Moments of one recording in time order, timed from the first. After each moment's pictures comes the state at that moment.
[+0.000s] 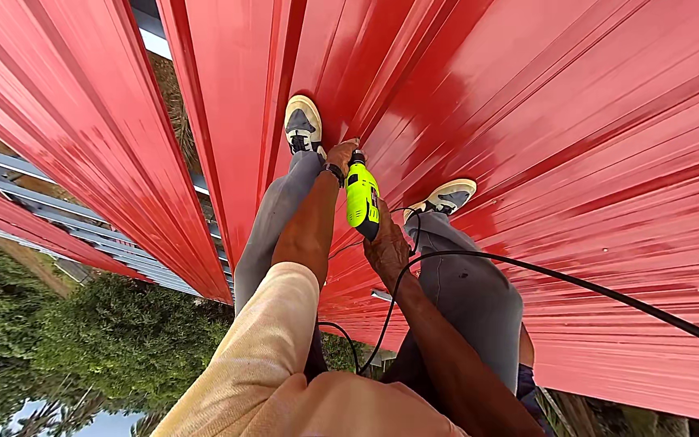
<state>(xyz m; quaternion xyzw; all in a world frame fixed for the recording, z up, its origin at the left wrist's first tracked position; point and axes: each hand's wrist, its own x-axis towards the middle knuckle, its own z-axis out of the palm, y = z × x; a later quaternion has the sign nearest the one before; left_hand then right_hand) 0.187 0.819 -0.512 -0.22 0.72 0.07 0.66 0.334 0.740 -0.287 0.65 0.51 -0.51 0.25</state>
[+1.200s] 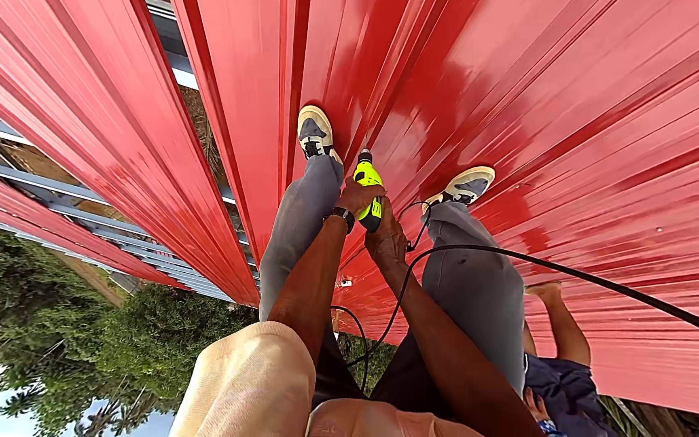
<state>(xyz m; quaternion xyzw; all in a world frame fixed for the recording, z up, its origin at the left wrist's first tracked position) 0.196 0.803 -0.359 0.07 0.72 -0.15 0.67 0.300 0.726 -0.288 0.70 0.46 -0.50 0.22</state>
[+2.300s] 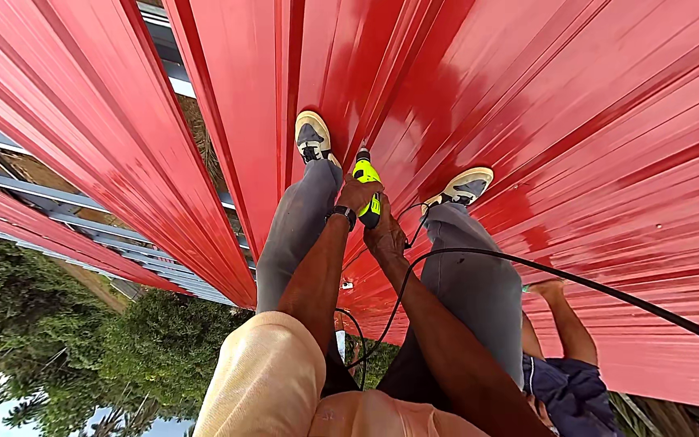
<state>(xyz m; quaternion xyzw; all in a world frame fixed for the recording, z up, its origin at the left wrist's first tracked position) 0.198 0.804 -0.386 0.07 0.74 -0.13 0.66 0.296 0.729 -0.310 0.71 0.44 -0.50 0.23</state>
